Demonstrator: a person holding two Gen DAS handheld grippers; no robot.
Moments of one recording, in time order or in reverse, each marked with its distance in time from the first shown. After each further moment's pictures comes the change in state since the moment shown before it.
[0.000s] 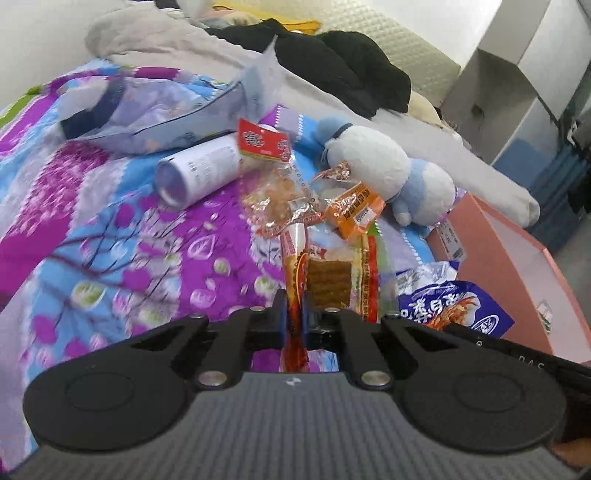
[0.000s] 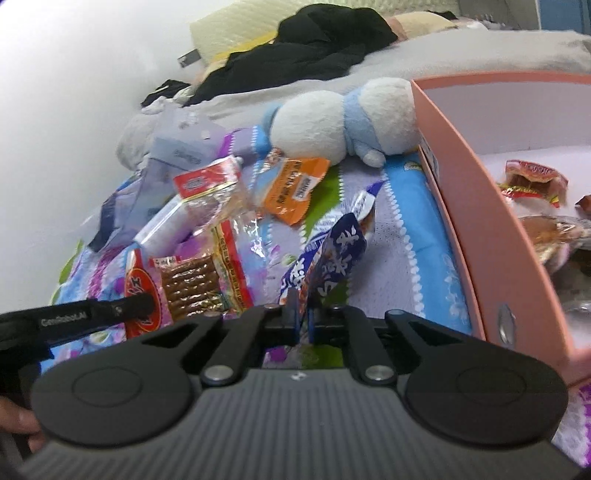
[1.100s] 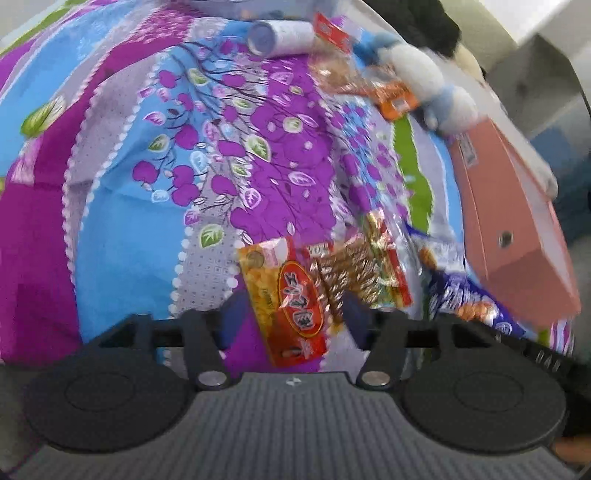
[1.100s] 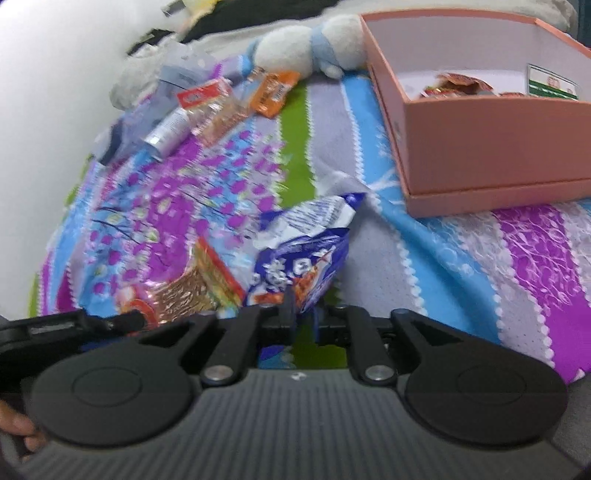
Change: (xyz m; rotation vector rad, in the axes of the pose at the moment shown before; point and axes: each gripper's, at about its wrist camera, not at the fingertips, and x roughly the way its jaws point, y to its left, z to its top) left arm -0.088 0.019 -0.110 -0.164 0.267 0.056; right arm -0.095 -0.010 -0.084 0.034 0.208 -0.077
